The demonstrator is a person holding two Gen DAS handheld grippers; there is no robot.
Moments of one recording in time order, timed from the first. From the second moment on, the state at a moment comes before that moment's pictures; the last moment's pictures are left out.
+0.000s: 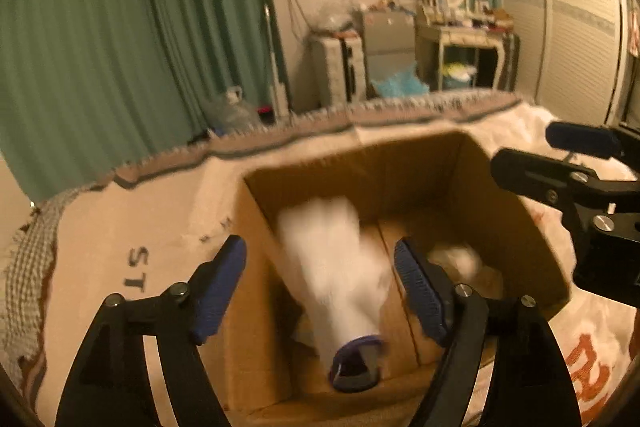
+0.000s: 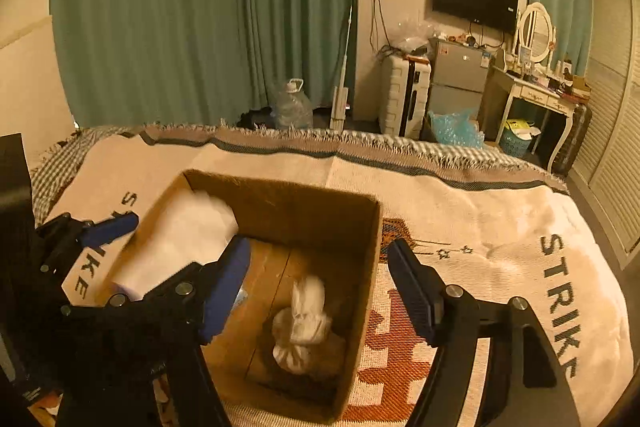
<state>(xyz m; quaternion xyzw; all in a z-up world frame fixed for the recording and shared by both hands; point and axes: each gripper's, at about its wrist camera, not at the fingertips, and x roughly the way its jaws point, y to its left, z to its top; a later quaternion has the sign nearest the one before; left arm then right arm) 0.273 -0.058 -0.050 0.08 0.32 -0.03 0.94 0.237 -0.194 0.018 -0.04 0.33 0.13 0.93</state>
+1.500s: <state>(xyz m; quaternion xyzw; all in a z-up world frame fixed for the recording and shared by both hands) 0.086 0.016 -0.114 0.02 0.38 0.02 0.93 0.040 -0.126 -0.091 -0.12 0.42 0.19 0.88</state>
